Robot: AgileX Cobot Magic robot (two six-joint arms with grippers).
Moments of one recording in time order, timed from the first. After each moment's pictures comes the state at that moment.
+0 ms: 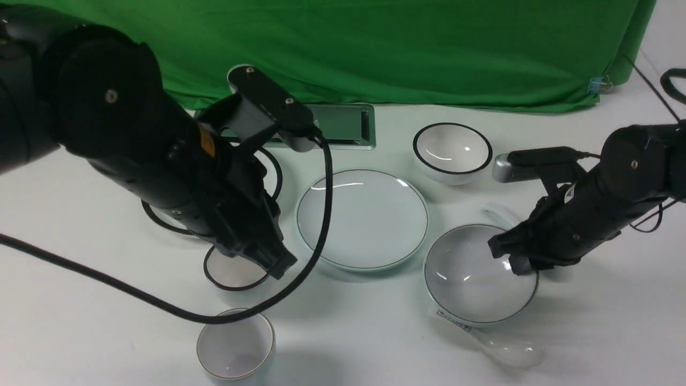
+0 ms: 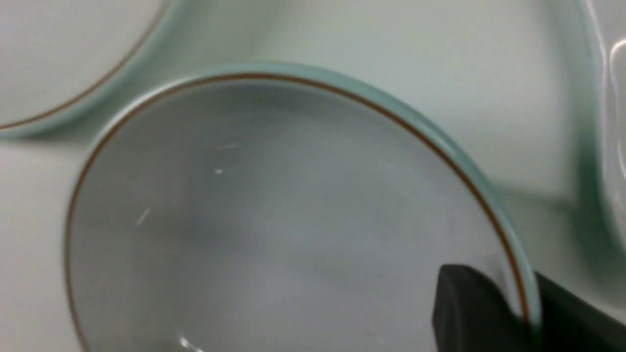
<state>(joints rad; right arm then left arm) 0.28 1.75 -1.11 0.21 0.59 -0.11 -0.51 1.42 -1.19 -0.12 0.92 0.37</state>
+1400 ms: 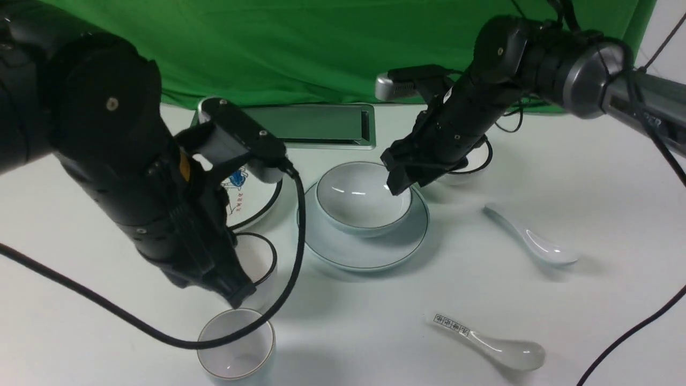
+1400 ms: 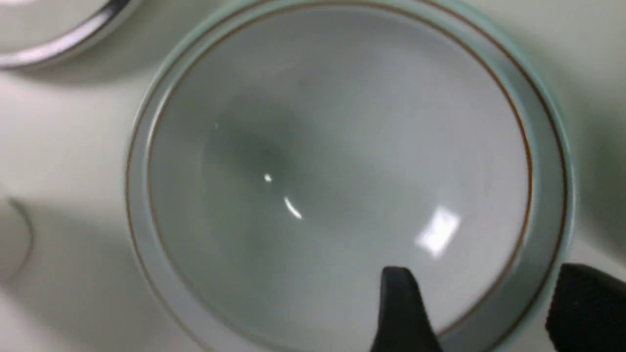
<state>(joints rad) 0.40 2.19 -1.95 0.37 1.03 -0.31 -0.51 1.42 -1.19 0.00 1.16 0.22</state>
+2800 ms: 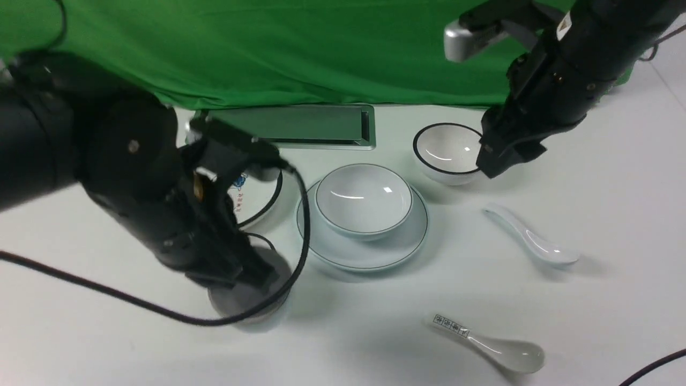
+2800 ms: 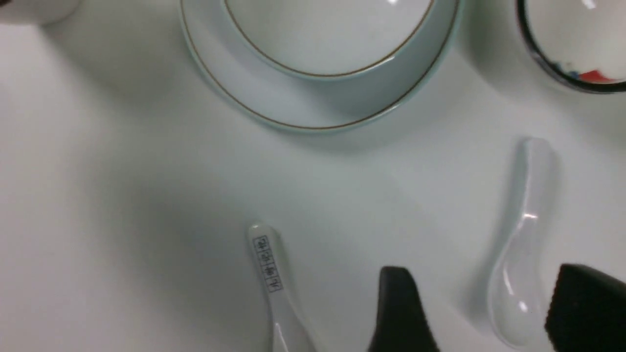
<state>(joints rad) 0.42 1.70 -1.73 0.17 1.21 -0.39 -0.51 1.43 -1.17 -0.02 0.99 0.10</state>
